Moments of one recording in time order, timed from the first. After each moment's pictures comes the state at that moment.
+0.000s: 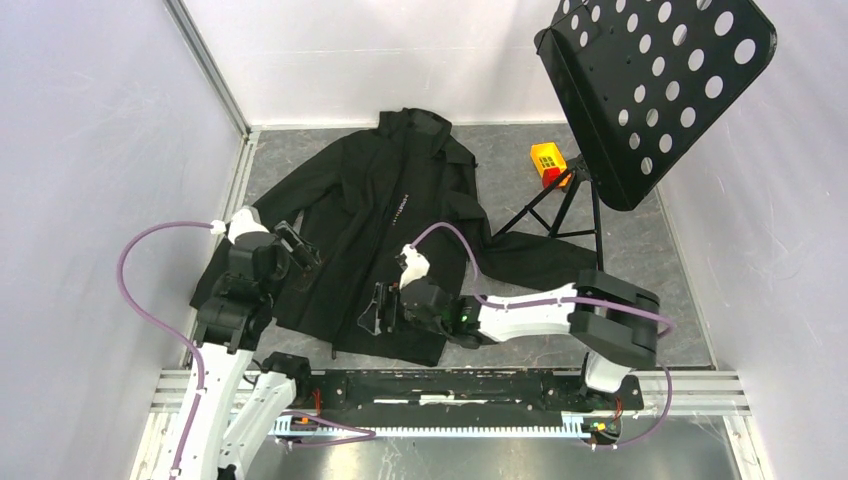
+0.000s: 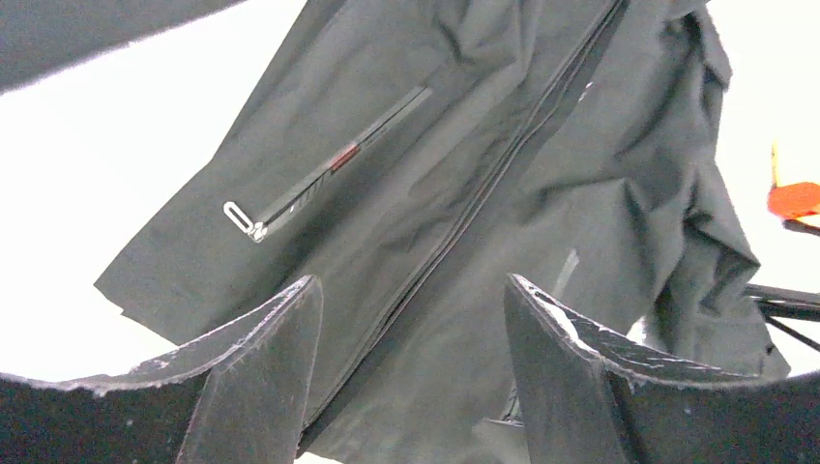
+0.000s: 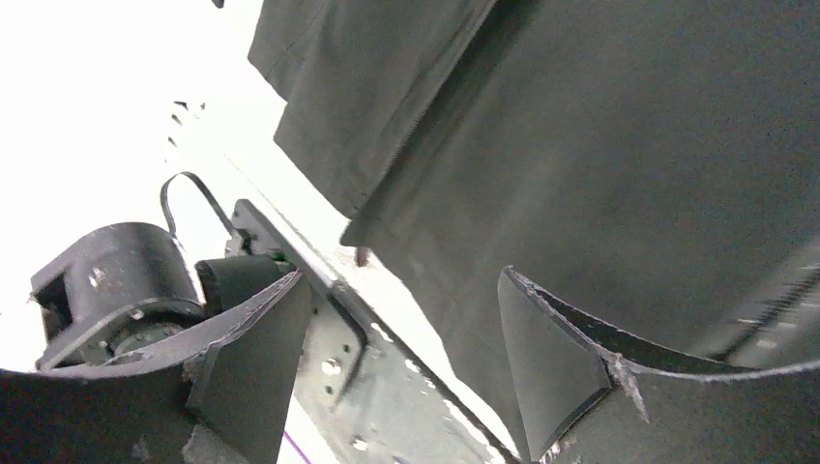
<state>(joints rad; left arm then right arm) -0.19 0.64 0.80 -0.80 -0.24 -0.66 1.25 1.67 0.85 0.32 0.18 0.92</state>
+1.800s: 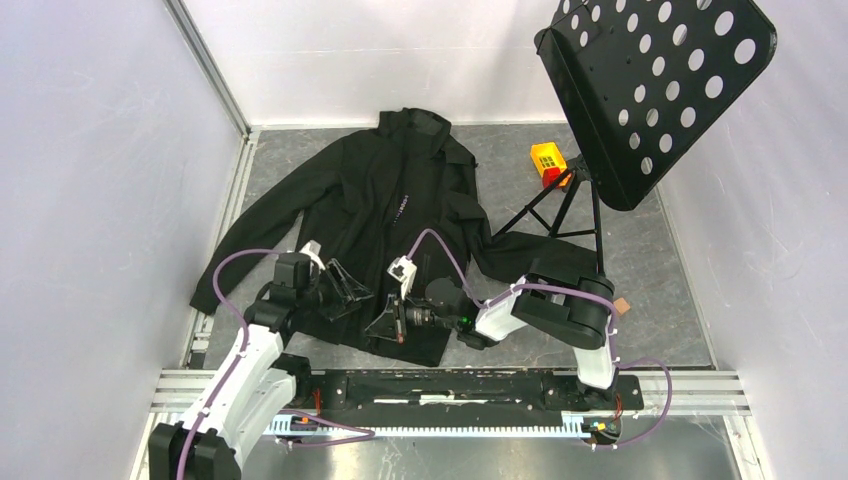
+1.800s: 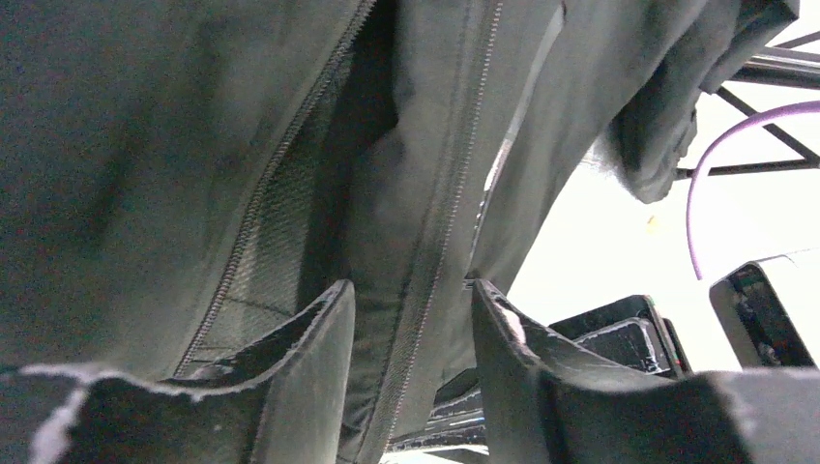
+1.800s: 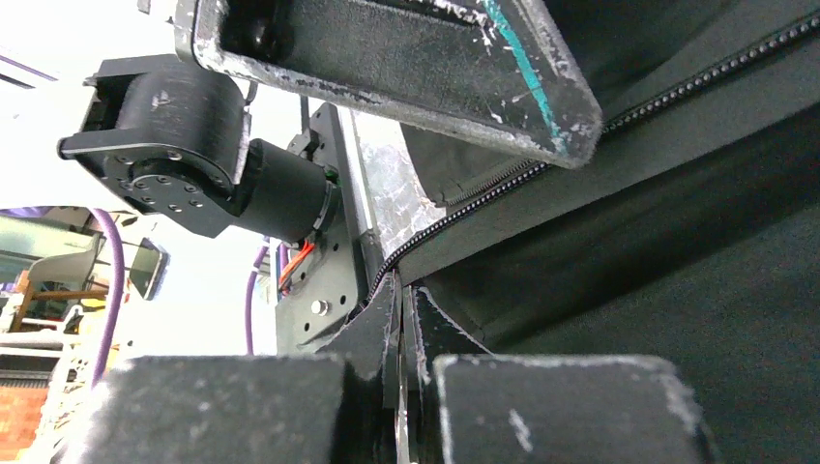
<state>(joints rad) -0.19 0.73 0.37 -0.45 0.37 -0.82 1.15 1.94 0.70 1.05 -0.31 0.70</state>
